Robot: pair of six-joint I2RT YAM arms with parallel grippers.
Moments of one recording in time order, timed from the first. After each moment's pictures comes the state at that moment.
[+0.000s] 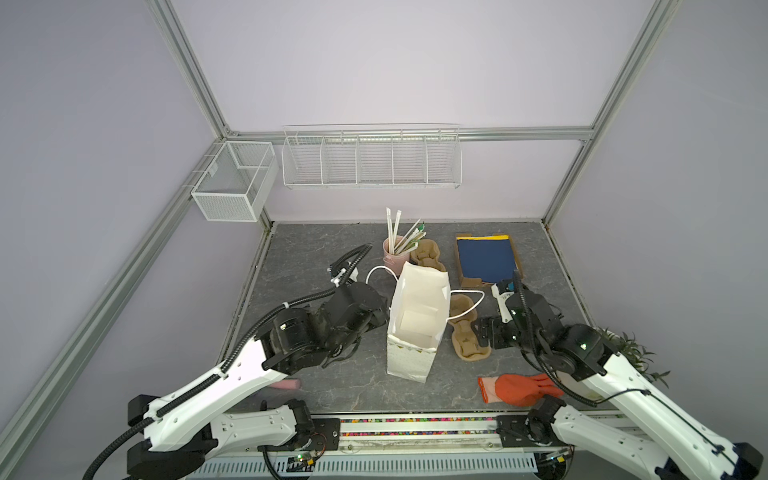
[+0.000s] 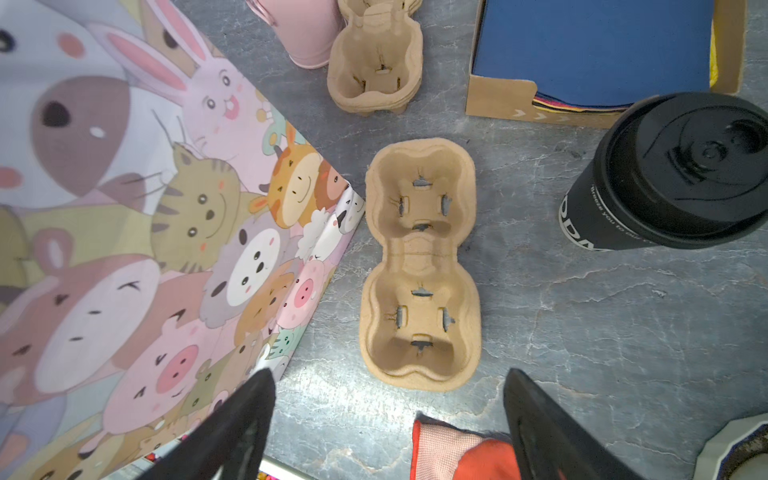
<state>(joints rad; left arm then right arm) -1.12 1.02 1.32 -0.95 -0.47 -1.13 0.71 0.84 0.91 -0.91 0.15 0.49</state>
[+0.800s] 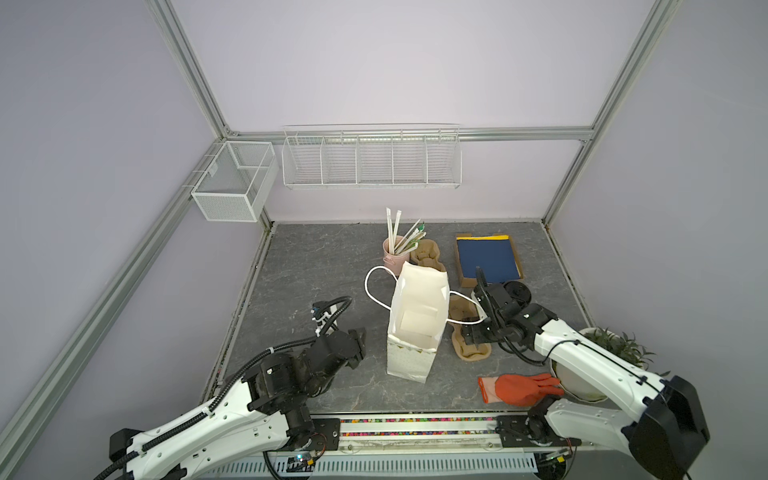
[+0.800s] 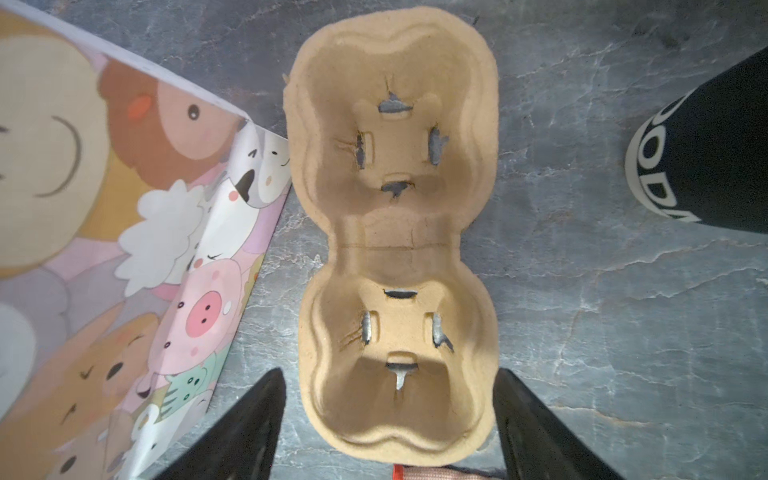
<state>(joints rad) -1.12 0.65 0.72 -0.84 -0.51 -1.05 0.60 1.19 0.82 -0.77 0.04 0.44</state>
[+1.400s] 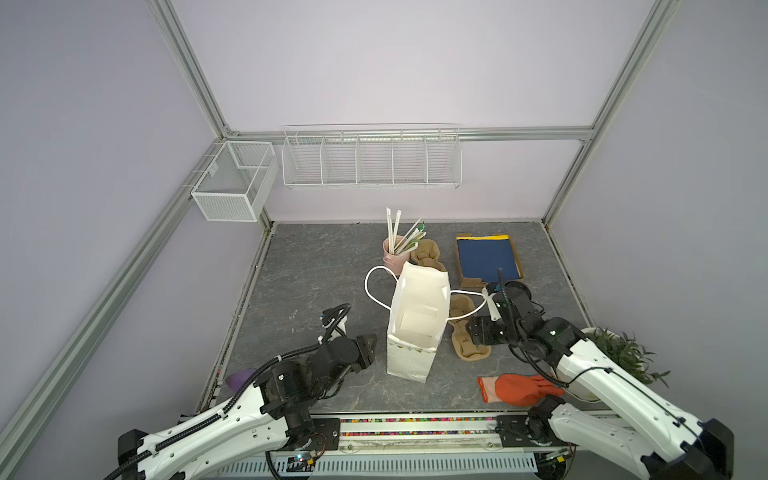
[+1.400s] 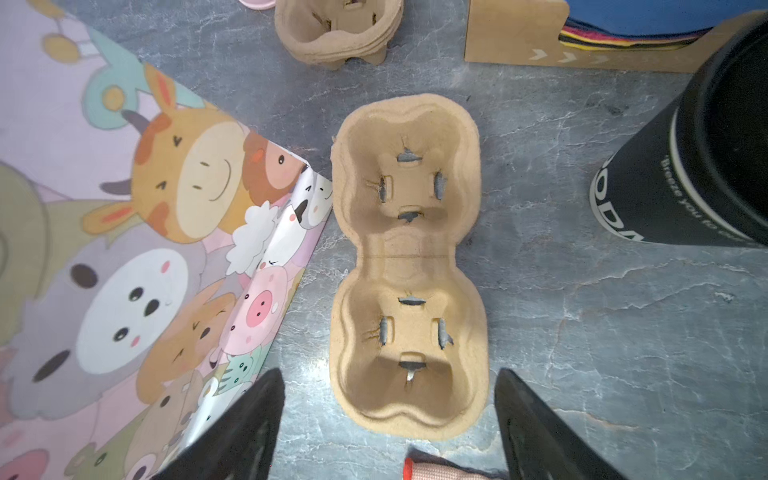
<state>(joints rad) -1.10 0.65 0.57 -0.59 -0.39 -1.07 0.59 0.95 0.77 -0.77 0.05 0.45</state>
